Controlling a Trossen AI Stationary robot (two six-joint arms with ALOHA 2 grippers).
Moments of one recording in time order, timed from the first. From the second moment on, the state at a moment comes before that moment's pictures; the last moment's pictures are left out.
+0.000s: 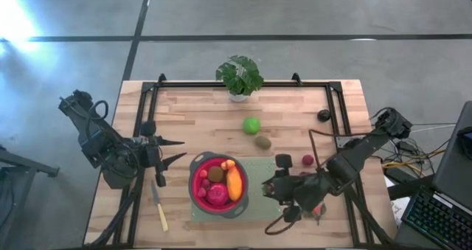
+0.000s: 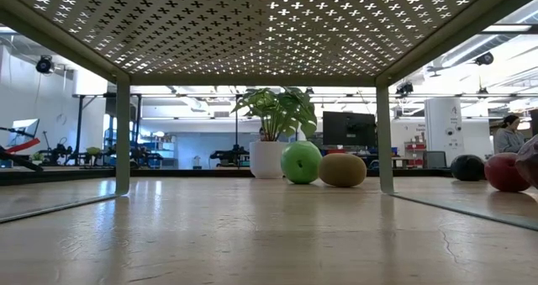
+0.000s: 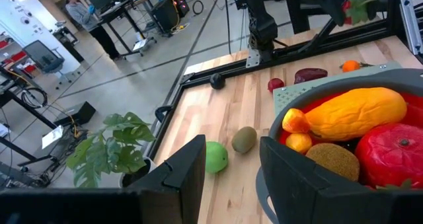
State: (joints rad) left arm -0.80 1.02 1.22 -0.81 -1.05 -0.18; right arm 0.62 1.56 1.52 -0.71 0.46 0.30
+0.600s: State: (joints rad) left arm -0.80 1.02 1.22 -0.81 -1.05 -0.18; right arm 0.41 1.60 1.52 -0.42 0.18 0.09
